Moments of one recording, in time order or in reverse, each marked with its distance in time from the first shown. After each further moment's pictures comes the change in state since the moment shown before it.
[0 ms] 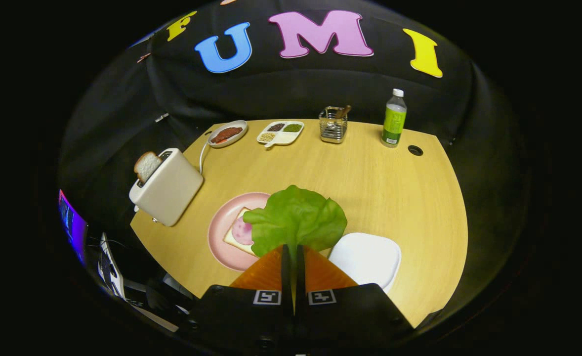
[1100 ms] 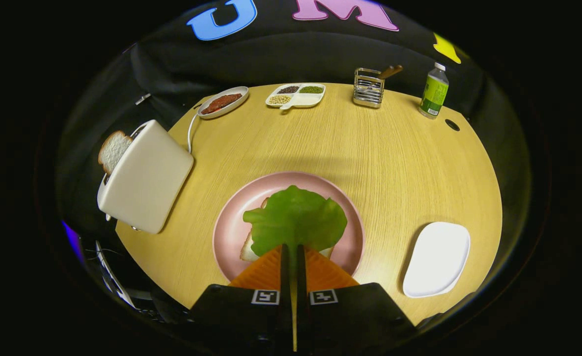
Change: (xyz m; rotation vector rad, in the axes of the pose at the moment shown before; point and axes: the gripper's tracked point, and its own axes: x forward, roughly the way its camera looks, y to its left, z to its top) arm 0.127 0.067 -0.048 0.057 0.172 -0.076
